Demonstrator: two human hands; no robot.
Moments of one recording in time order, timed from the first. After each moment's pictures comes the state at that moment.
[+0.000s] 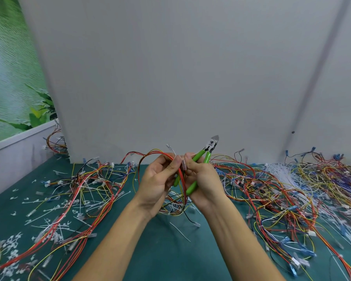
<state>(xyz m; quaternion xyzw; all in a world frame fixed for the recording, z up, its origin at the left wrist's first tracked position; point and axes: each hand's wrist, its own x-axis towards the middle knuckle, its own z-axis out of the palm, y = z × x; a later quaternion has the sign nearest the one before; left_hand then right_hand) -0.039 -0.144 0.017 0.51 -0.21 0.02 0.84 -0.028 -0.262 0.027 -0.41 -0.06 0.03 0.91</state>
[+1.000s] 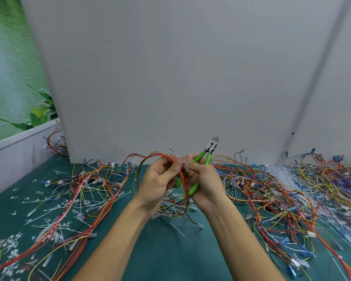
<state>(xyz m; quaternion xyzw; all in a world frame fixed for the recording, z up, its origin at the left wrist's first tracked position) -0.036 -0.141 0.015 0.56 -0.19 0.04 0.80 -0.027 -0.265 0.026 -0.44 -0.06 0.03 0.90</state>
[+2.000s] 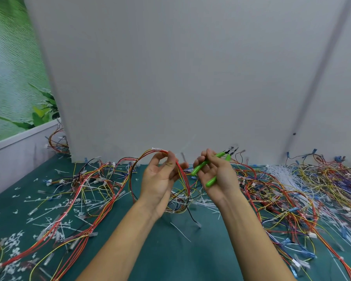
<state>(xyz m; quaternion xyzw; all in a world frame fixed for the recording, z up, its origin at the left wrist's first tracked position) -0.034 -0.155 0.019 0.42 -0.10 0.06 0.90 -0.015 -0.295 0.032 -0.32 0.01 0.00 0.95</state>
